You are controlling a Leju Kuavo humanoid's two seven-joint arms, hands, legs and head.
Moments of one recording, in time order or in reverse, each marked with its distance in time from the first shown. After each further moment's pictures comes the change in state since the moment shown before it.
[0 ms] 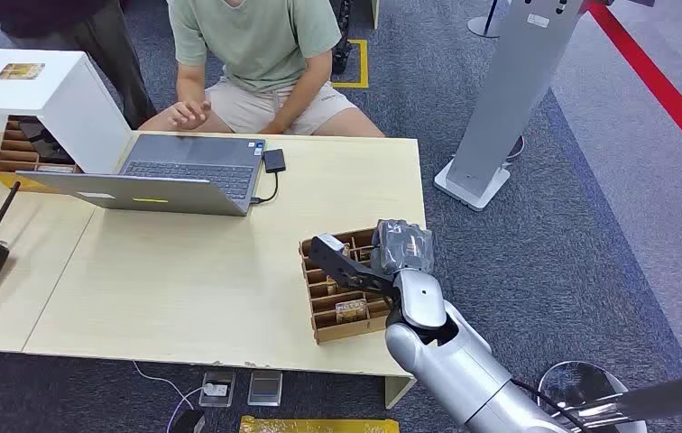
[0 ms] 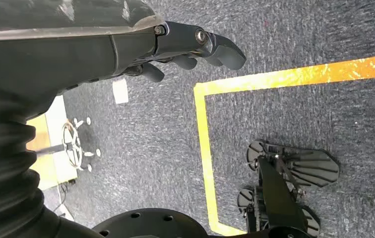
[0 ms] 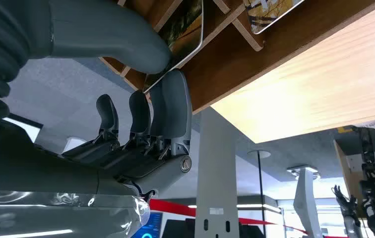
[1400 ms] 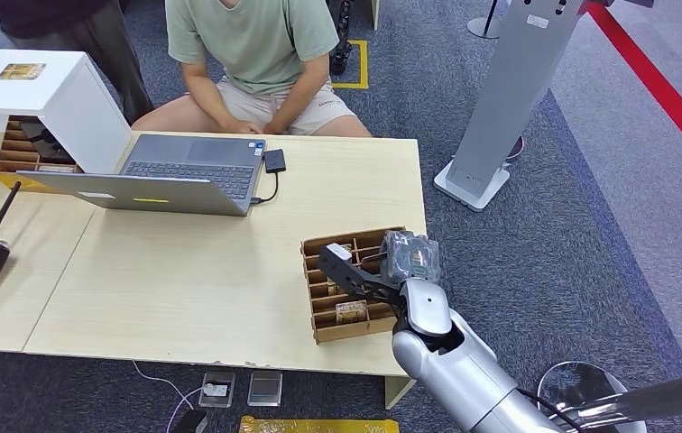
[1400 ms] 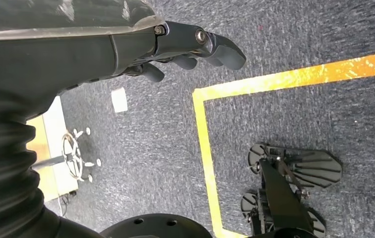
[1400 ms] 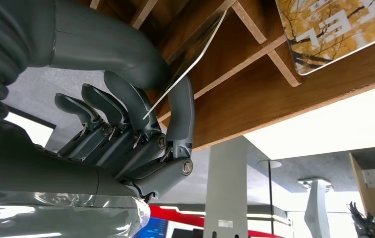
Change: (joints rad) left arm 0.000 0.007 -0.043 0.000 -0.004 -0.011 -0.011; right arm 0.030 -0.025 -0.005 0.000 0.000 0.022 0.009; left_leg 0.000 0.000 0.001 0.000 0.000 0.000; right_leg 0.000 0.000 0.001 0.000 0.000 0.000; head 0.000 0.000
